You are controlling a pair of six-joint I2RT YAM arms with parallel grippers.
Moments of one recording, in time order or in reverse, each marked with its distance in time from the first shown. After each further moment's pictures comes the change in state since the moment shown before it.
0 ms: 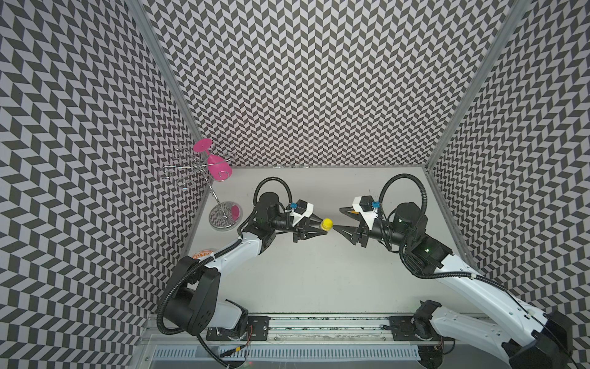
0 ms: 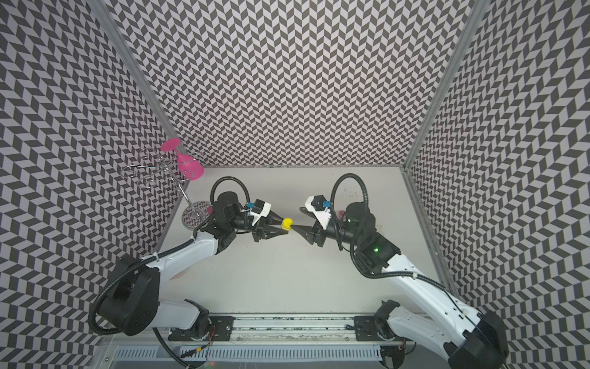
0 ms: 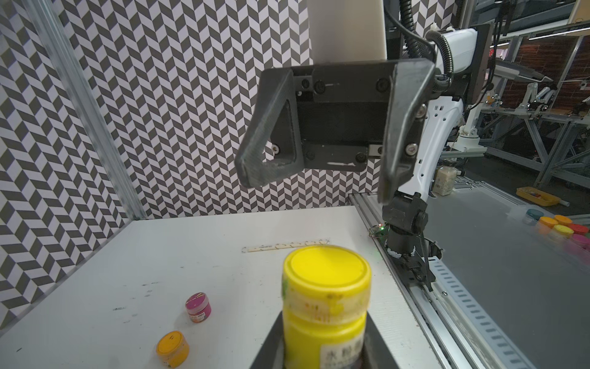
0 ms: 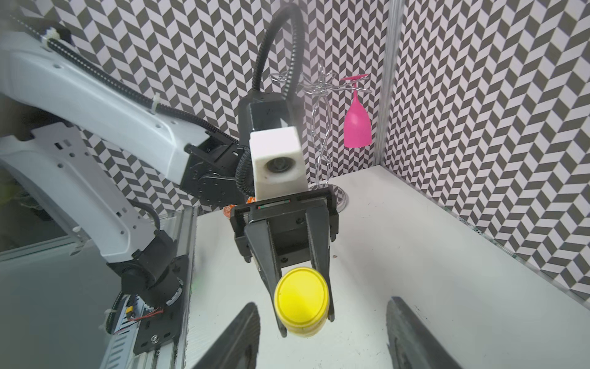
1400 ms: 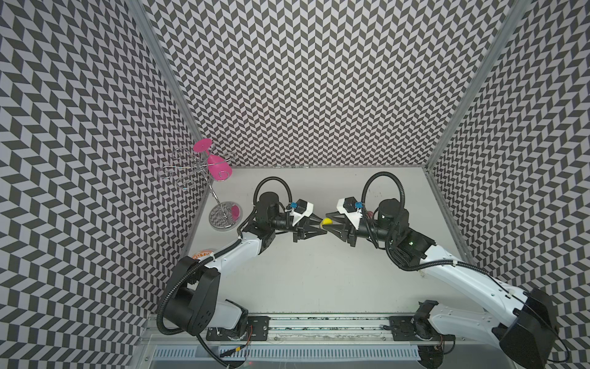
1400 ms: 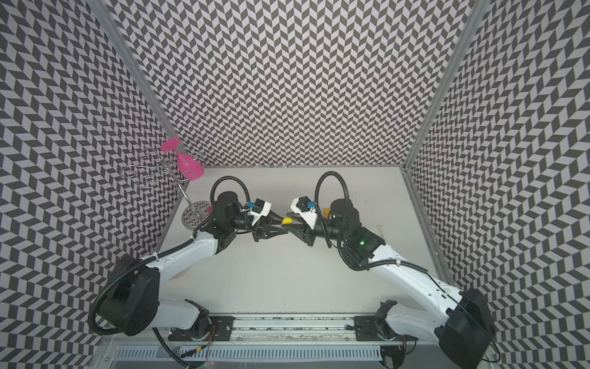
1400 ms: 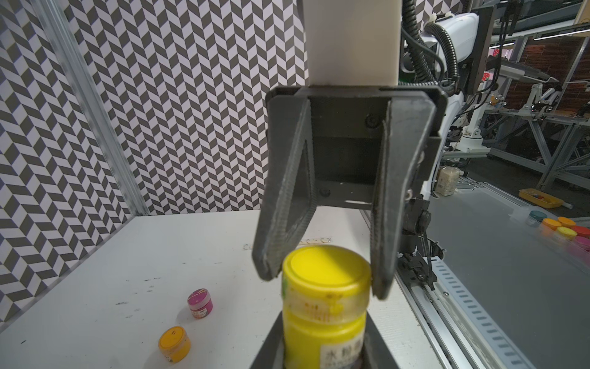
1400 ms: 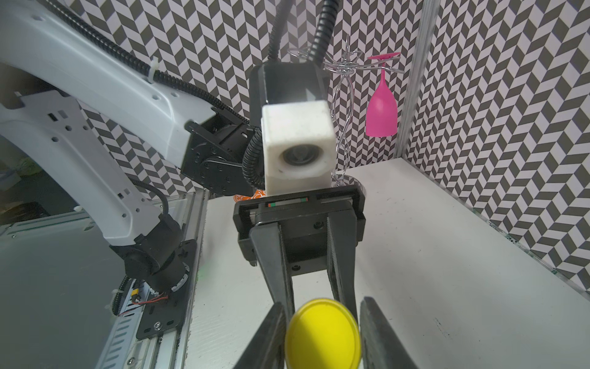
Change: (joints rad) left arm 0.000 -0.001 0.002 -0.016 -0.008 0.002; right arm 0.060 0.139 0.053 0.033 0.008 -0.041
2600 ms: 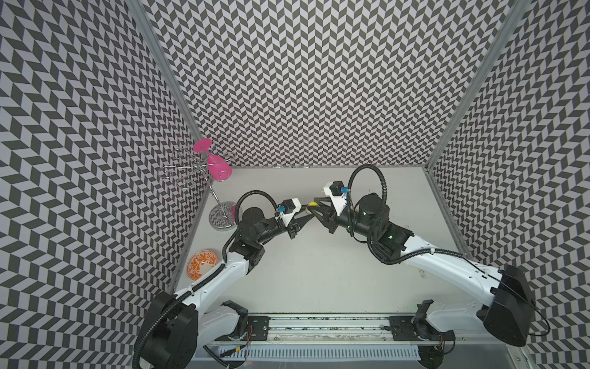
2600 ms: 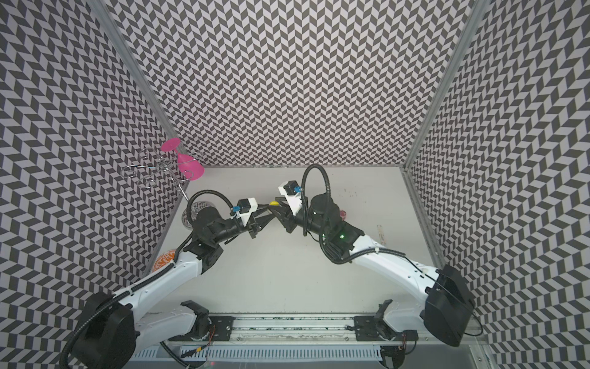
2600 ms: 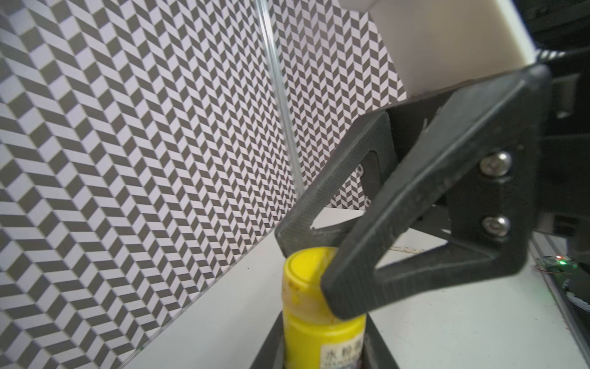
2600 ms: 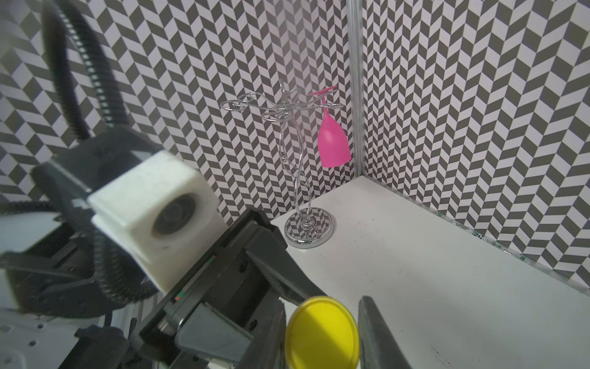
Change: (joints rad) left arm 0.011 -0.287 -0.194 0.105 -0.658 0.009; right arm 0.141 0.195 0.144 0.145 0.367 0.248
